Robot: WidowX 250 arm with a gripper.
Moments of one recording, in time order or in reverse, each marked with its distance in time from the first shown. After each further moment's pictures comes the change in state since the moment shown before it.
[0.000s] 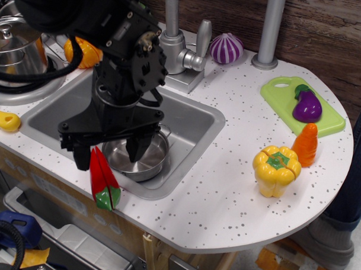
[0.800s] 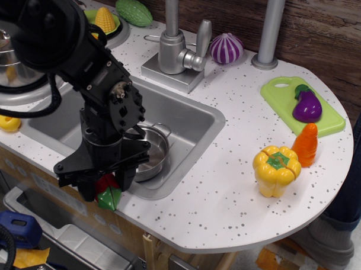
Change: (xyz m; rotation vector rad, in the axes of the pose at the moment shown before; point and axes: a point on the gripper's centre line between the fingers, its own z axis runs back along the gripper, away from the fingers) arm -0.008 0.006 -0.042 -0.053 0.065 0.056
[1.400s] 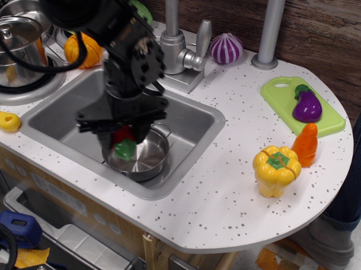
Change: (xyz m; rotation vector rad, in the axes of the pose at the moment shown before) arm 0.047 -0.041 0.017 -0.061 -0.150 -0.108
